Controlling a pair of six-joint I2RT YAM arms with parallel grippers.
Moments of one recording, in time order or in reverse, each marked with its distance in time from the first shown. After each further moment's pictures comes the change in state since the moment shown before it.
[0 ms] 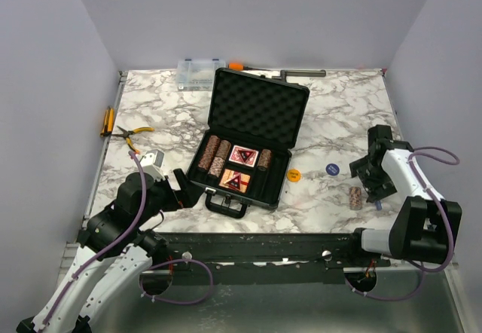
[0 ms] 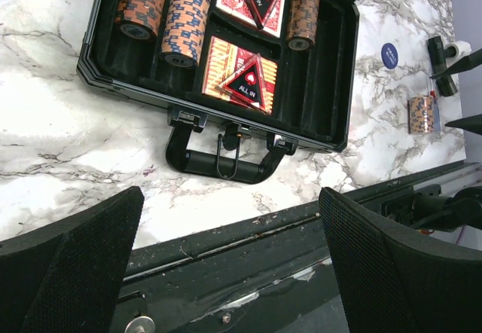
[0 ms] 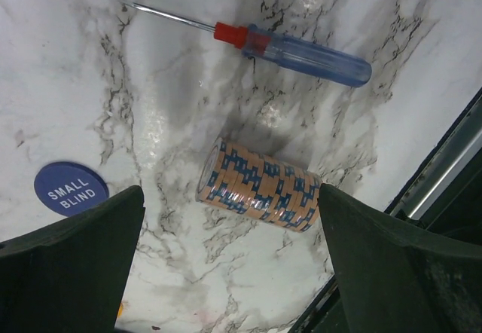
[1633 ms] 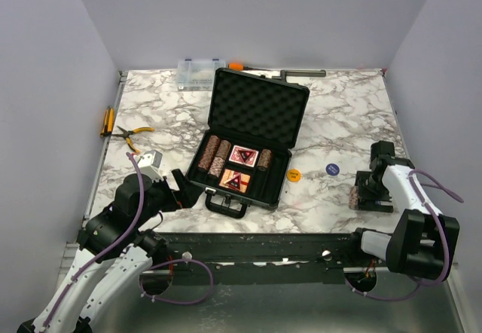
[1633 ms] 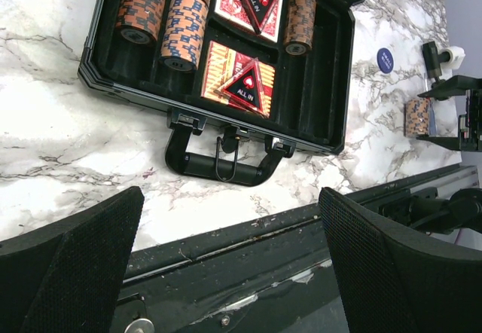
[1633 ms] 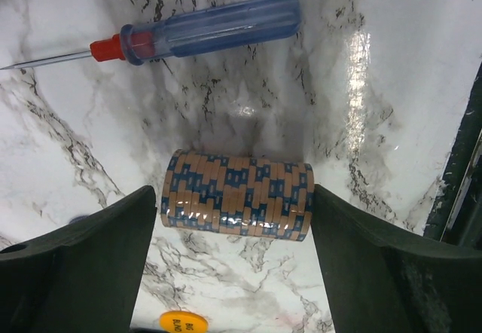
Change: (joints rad) left arm 0.006 -0.020 0.000 0.000 0.000 0.001; right arm -0.071 -0.113 -0.192 0.056 -0.086 0.444
